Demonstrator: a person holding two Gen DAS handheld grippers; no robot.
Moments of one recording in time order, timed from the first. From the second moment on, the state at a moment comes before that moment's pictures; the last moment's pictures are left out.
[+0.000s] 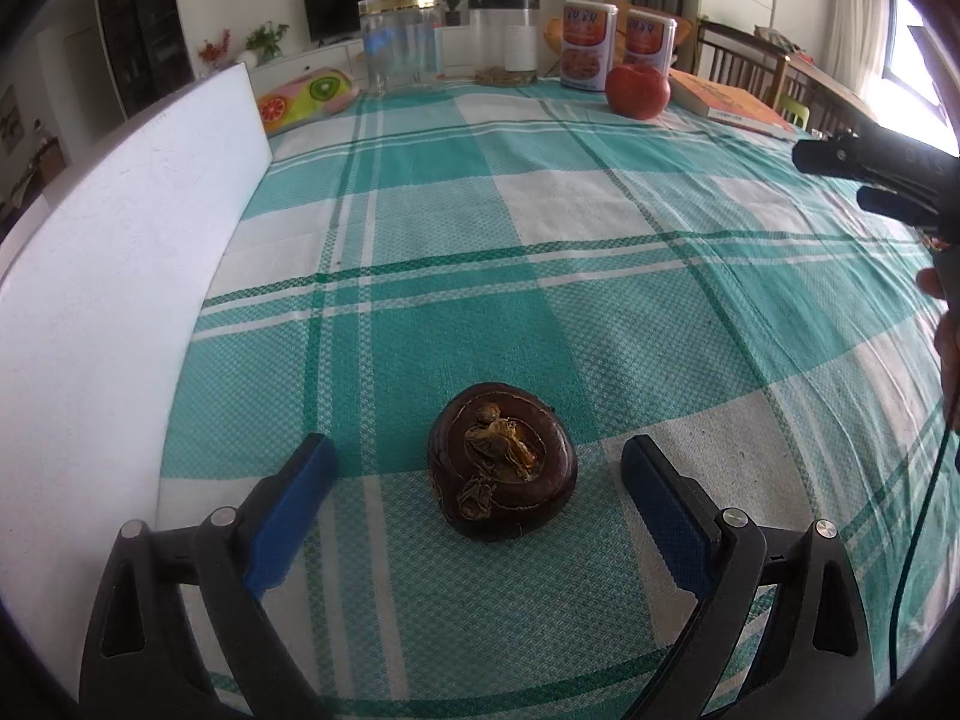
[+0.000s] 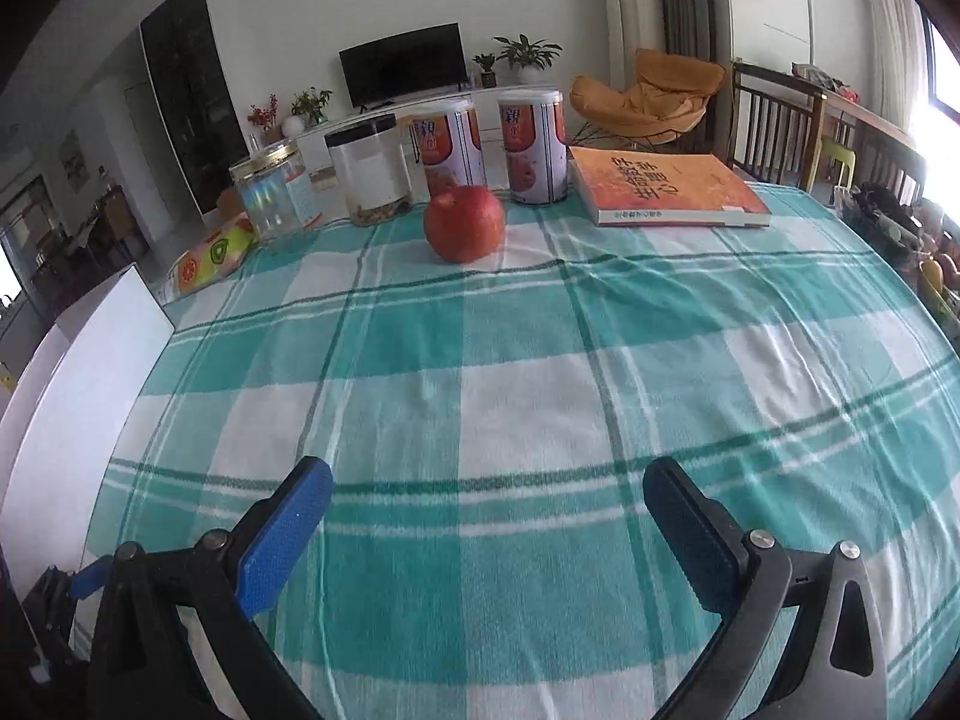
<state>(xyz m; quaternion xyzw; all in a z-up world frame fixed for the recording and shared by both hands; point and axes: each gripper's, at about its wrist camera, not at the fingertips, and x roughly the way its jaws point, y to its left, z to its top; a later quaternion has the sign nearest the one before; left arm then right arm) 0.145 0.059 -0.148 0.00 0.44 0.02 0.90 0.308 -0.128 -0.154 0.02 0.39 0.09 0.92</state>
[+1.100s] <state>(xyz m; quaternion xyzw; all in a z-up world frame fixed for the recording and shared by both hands) 0.146 0.063 -0.149 -0.01 0.44 0.01 0.90 0.284 -0.139 -0.172 0.10 0.45 0.16 0.87</state>
